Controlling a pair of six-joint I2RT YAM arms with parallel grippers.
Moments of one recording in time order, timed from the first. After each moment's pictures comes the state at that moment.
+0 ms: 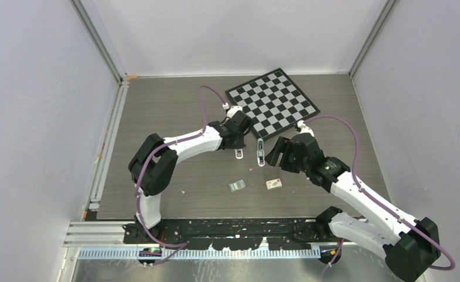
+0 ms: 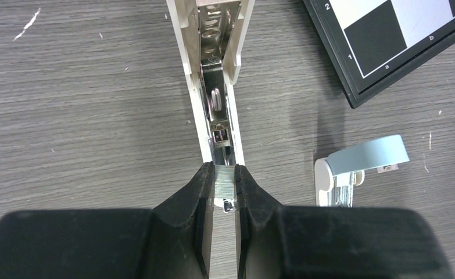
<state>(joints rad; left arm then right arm) -0.81 1.91 1.37 -0.43 -0.31 -0.70 0.58 0.92 0.67 -0.45 0.05 0.78</state>
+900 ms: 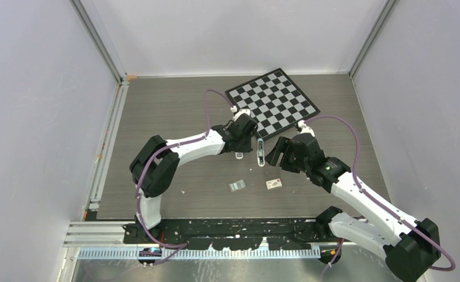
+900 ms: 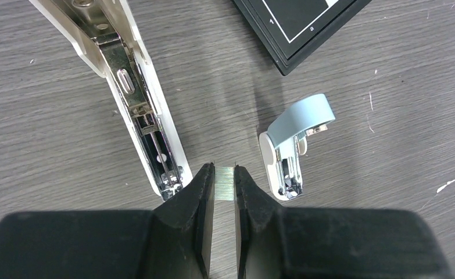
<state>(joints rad) -0.85 1.90 1.36 -0.35 -0.20 -0.68 0.57 0.92 0.67 -0.45 0.06 0.78</state>
